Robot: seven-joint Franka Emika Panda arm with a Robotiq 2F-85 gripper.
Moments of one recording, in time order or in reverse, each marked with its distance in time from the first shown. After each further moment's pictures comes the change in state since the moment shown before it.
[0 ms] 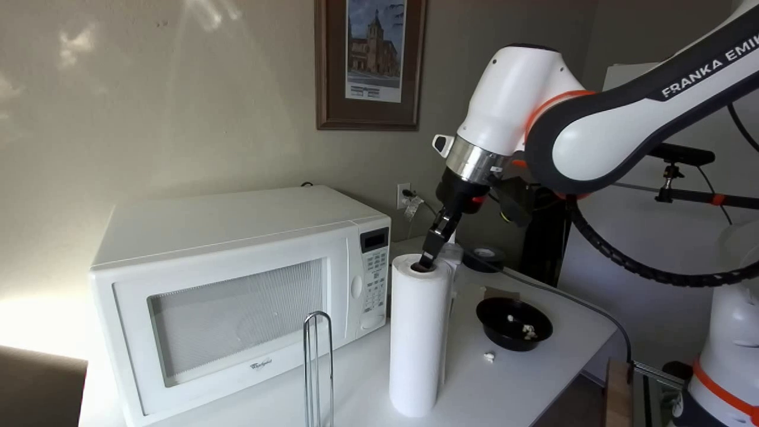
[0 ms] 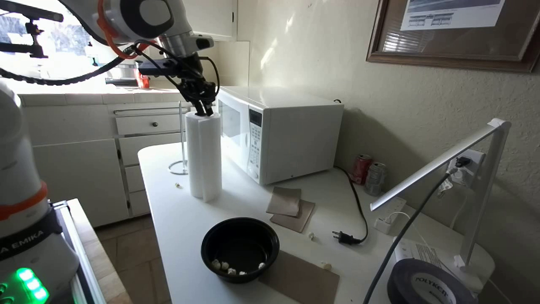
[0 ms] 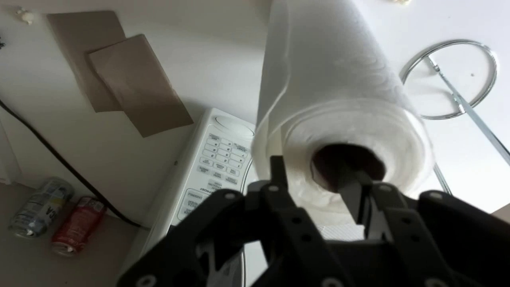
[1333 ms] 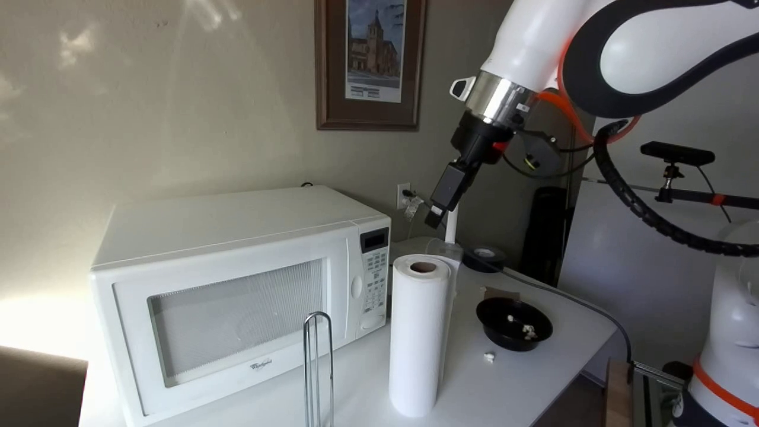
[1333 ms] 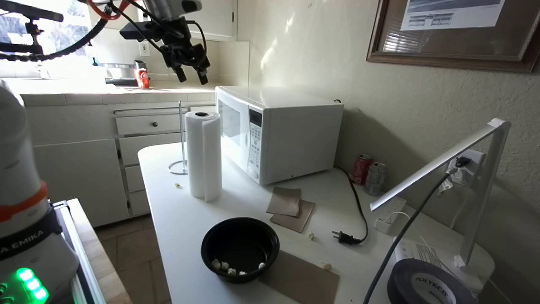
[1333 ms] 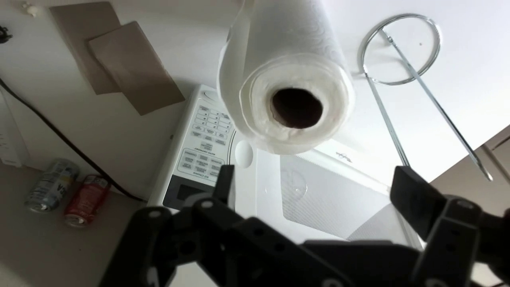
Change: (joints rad) arm 0.040 -0.183 0.001 0.077 0.089 -0.218 0.000
